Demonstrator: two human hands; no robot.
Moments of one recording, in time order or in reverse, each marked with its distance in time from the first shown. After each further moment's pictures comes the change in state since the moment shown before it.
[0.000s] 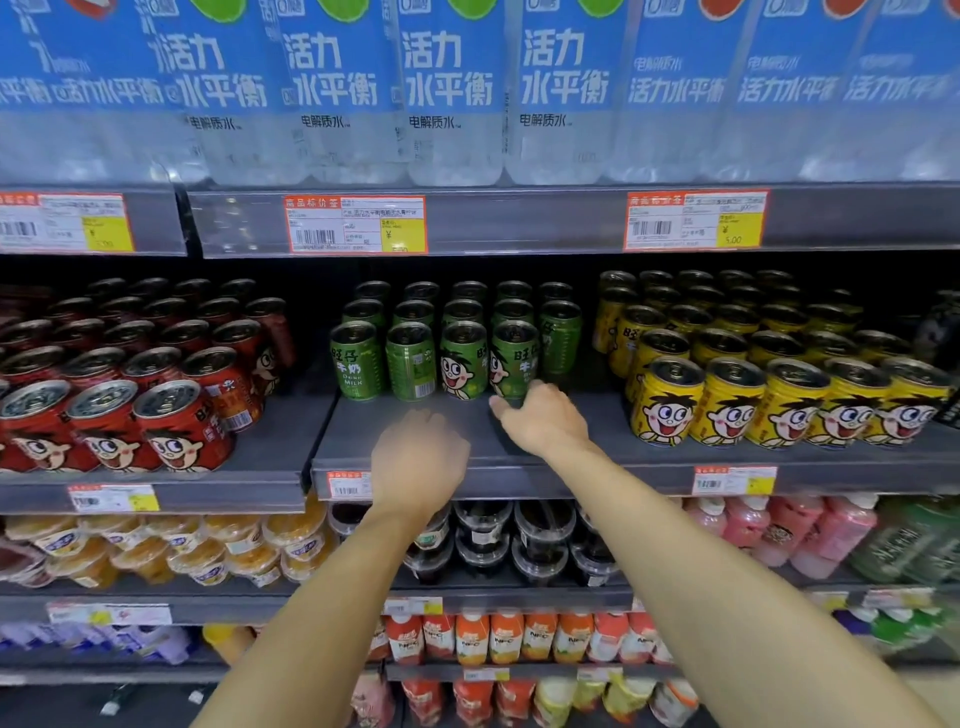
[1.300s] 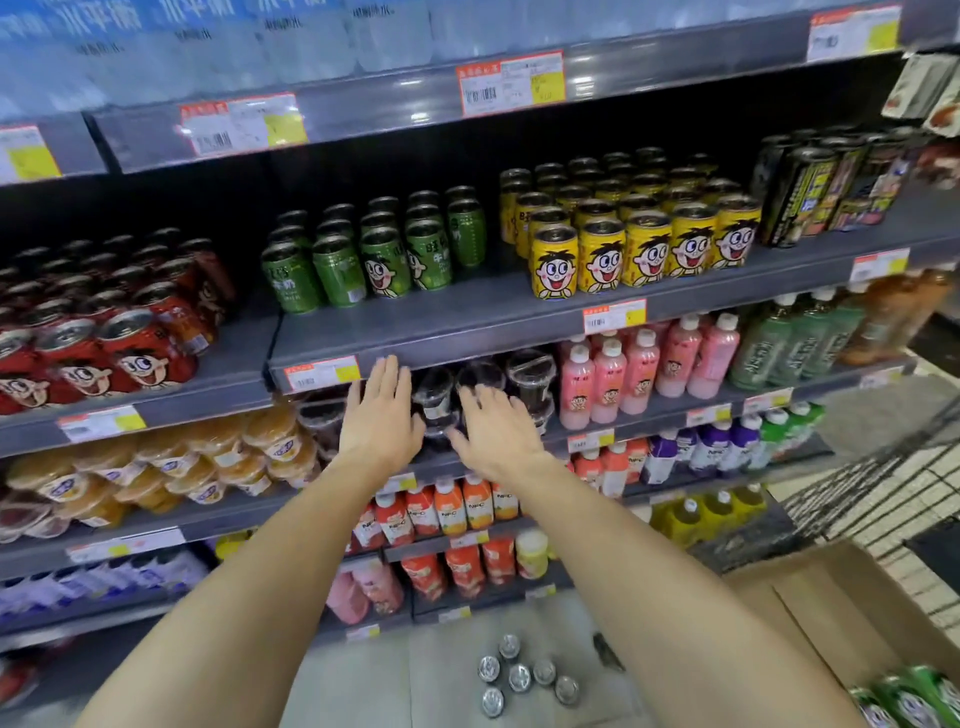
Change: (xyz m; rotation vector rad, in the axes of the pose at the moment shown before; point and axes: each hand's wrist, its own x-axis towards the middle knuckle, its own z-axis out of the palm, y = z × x) left_hand -0.107 0.028 -0.046 0.274 -0.436 0.223; right_hand -0.175 0.086 0.051 -0.413 -0.042 -0.290
